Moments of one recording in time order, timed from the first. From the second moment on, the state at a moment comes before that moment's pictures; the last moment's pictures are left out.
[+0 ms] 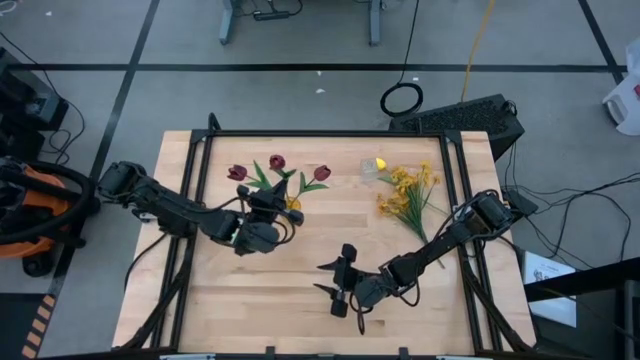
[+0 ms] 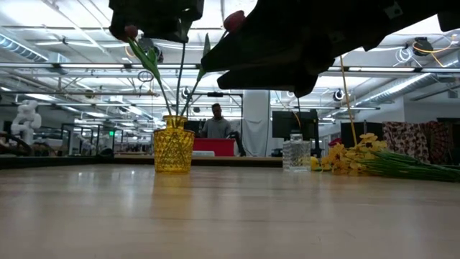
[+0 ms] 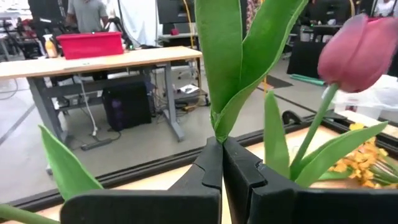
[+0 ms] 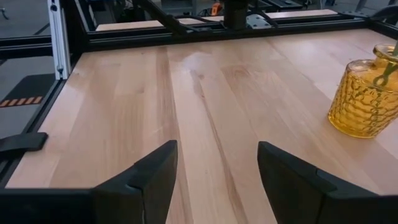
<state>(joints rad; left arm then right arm) -0.33 1.47 0.91 0.08 -1.41 -0.48 0.53 1.94 1.01 0.48 0.65 0.37</state>
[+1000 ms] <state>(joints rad) -0.23 1.47 0.91 -0.10 -1.24 -0.68 0.53 1.94 1.01 0.48 0.65 0.37</state>
